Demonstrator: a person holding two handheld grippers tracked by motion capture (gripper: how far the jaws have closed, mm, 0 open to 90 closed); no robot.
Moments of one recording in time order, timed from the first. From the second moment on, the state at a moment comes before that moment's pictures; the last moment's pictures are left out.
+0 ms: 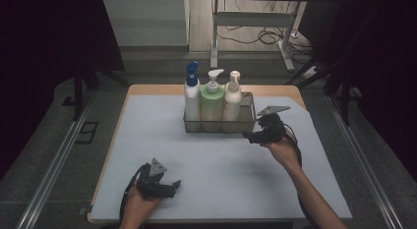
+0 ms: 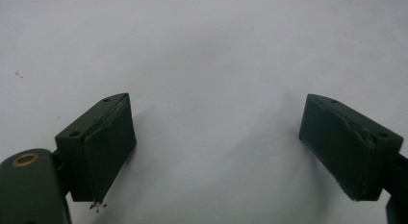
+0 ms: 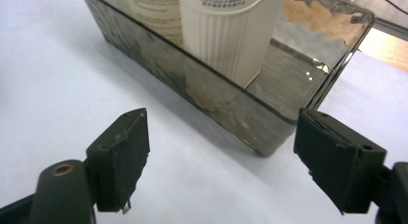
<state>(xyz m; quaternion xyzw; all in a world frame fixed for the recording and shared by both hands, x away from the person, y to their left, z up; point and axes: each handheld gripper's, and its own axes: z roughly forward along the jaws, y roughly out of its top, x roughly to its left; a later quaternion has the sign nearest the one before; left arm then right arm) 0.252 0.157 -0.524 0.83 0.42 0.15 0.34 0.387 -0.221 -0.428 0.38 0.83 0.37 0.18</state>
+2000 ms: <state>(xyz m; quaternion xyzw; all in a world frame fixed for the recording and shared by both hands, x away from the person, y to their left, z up) 0.252 0.157 -0.524 0.83 0.42 0.15 0.34 0.287 -0.280 -0.522 0.37 0.85 0.34 0.15</state>
